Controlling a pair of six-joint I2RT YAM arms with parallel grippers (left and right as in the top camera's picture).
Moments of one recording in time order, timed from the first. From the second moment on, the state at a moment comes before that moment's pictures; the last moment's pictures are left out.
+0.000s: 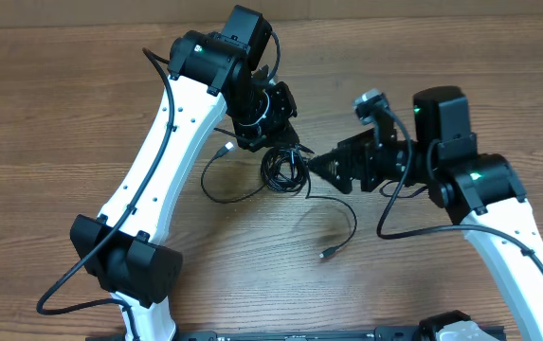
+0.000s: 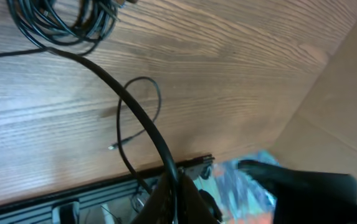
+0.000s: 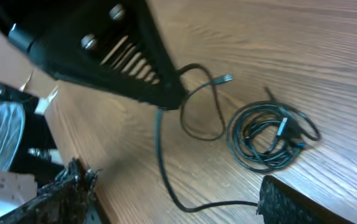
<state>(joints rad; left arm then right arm) -0.43 1.94 2.08 -1.47 0.58 -0.80 0.28 1.27 1.16 -0.72 -0.73 0.04</state>
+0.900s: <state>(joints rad) -0.46 1.94 2.08 -1.49 0.78 -0.81 0.35 1.27 1.16 -0.72 -0.71 -0.04</state>
